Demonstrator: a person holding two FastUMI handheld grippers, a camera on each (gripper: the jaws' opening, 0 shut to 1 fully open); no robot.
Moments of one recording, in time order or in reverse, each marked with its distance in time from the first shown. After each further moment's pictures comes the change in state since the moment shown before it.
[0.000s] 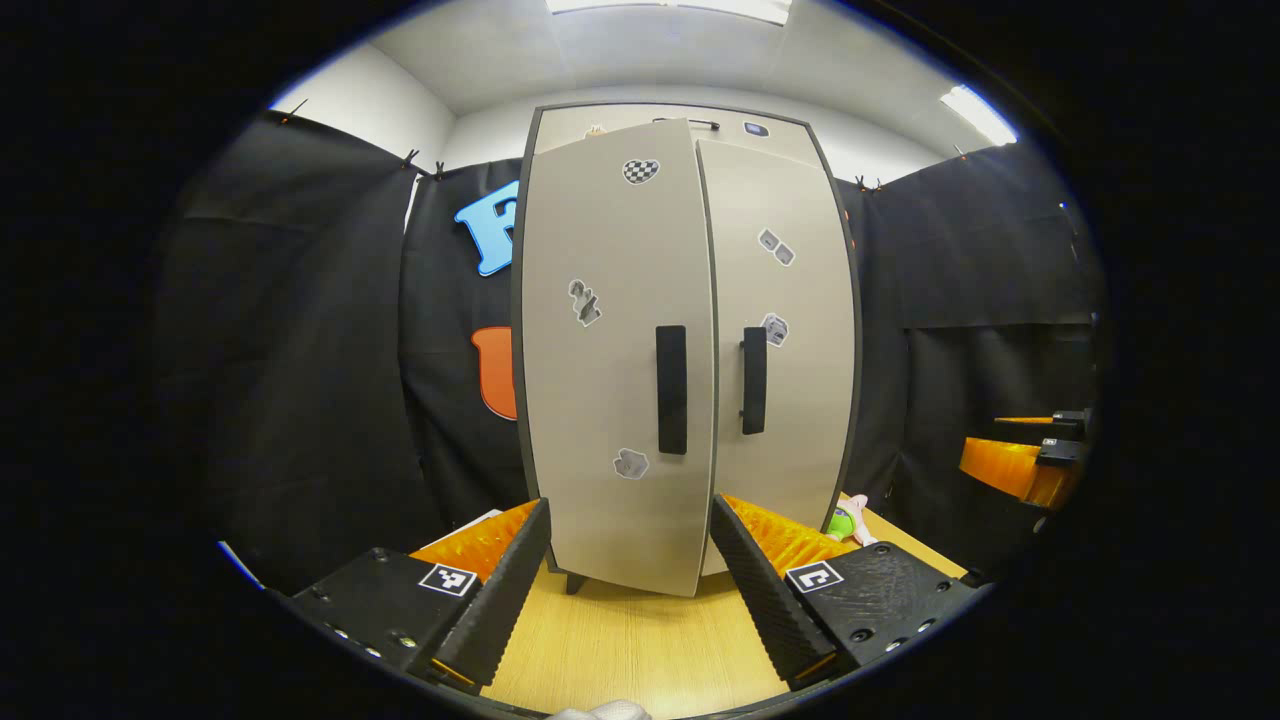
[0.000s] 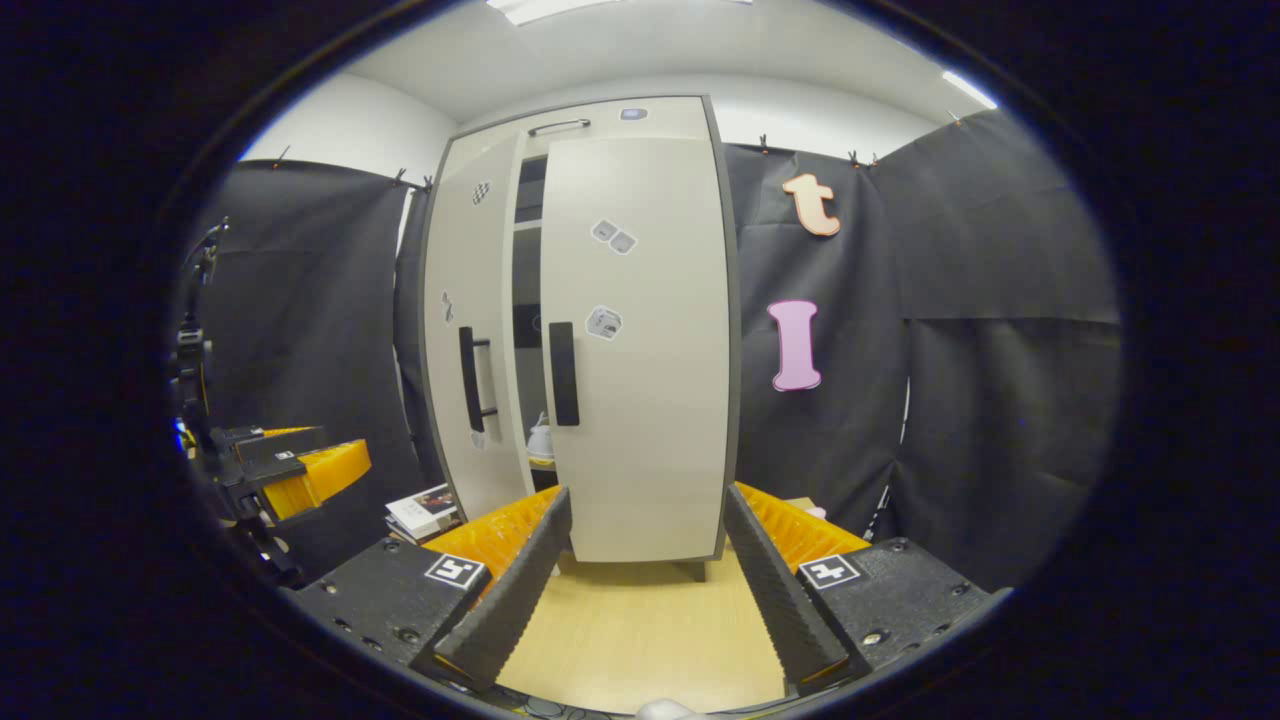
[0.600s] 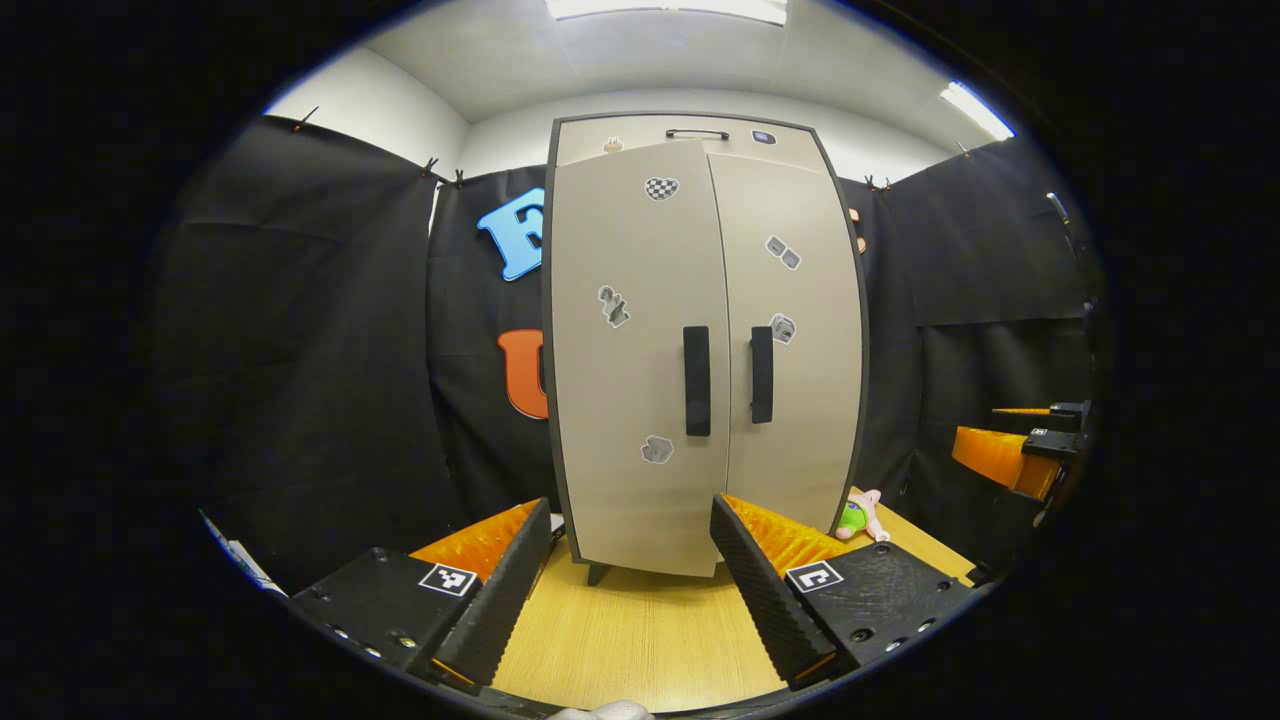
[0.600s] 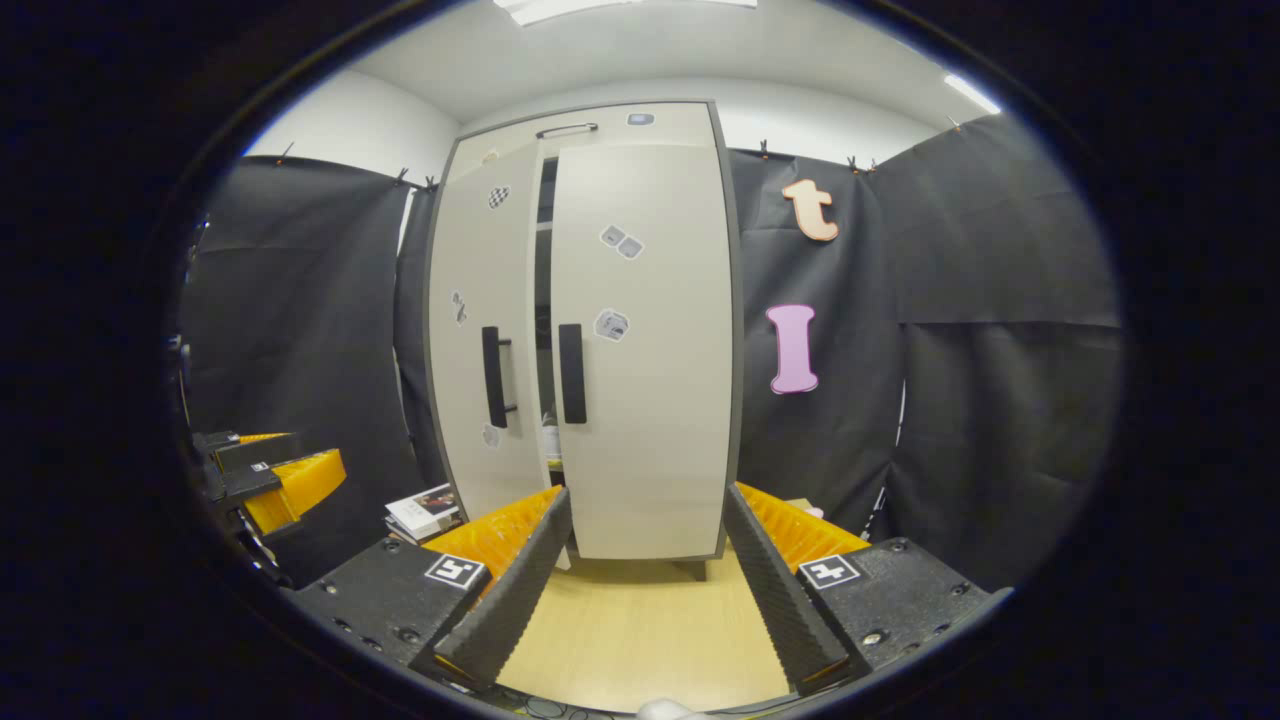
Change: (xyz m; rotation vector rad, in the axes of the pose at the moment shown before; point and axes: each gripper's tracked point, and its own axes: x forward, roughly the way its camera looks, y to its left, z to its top) left arm -0.027 0.014 -0.002 -0.001 -0.012 0.054; right arm -0.011 0.010 0.000 -0.013 -0.012 -0.007
